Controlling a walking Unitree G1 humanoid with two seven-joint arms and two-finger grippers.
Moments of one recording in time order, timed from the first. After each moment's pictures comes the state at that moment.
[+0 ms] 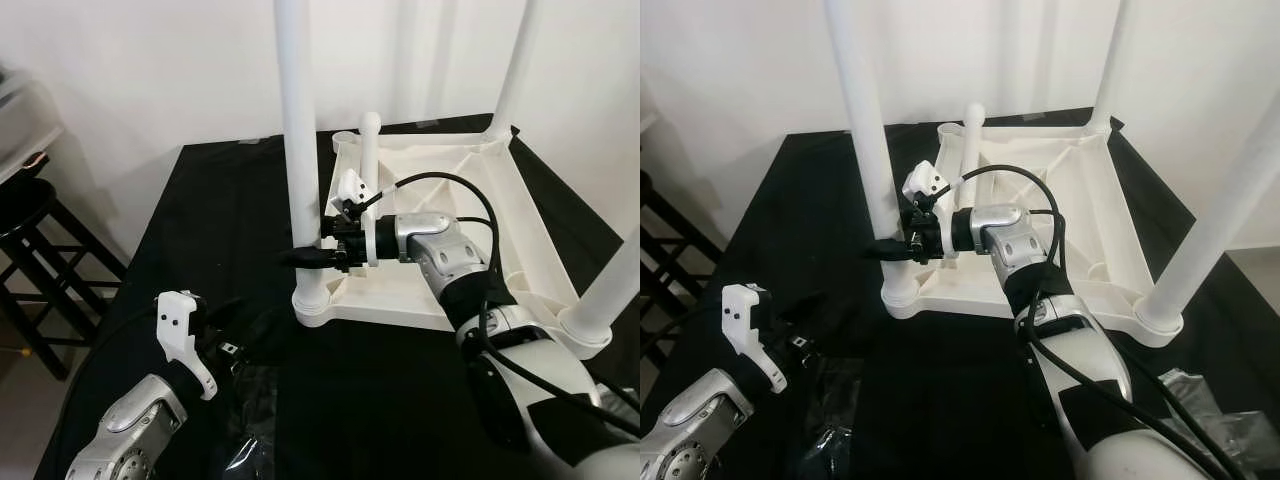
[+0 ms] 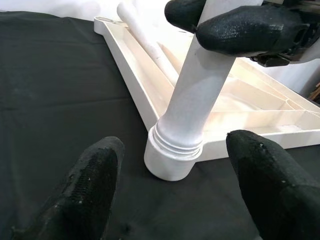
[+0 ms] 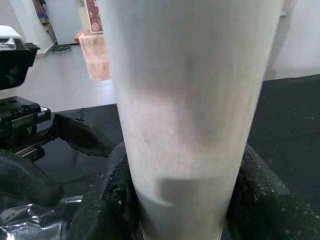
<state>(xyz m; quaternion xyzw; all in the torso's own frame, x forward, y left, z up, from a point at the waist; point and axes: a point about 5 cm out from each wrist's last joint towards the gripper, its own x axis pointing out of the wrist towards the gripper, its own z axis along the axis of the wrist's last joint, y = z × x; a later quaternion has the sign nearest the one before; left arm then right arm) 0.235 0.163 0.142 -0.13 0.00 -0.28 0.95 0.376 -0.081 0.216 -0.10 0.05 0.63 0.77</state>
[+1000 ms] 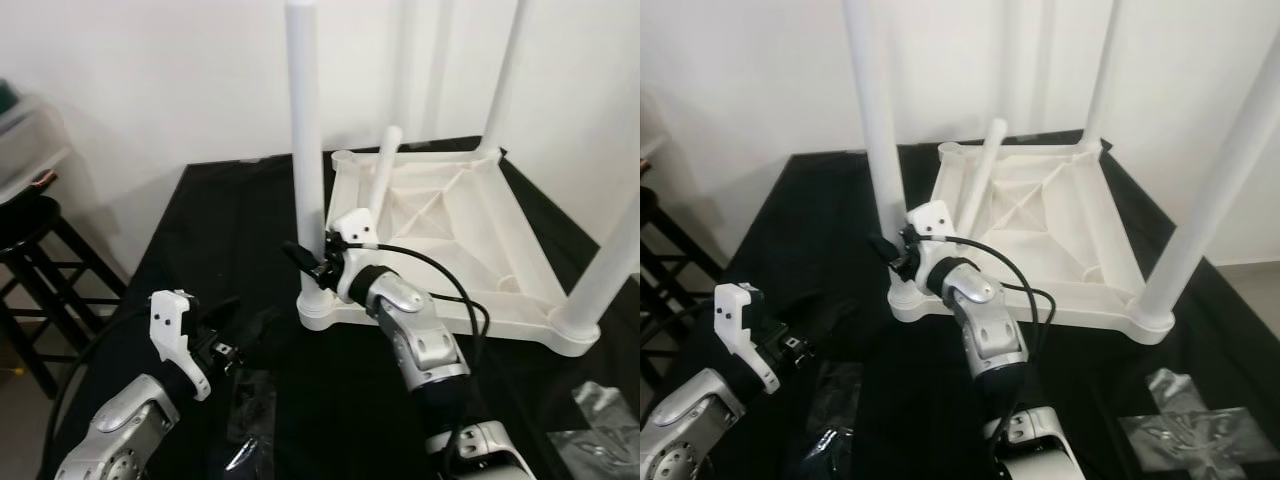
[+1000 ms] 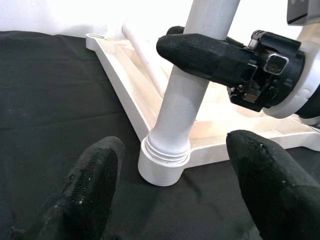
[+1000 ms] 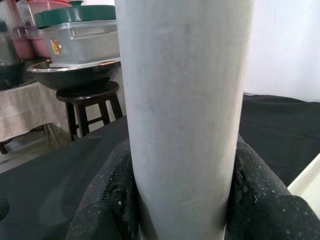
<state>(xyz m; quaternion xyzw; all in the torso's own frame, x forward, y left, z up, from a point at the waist) 0.238 0.166 0.145 -0.14 -0.01 -0.28 0.95 0.346 -0.062 0.169 -0.03 0.01 0.35 0.94</state>
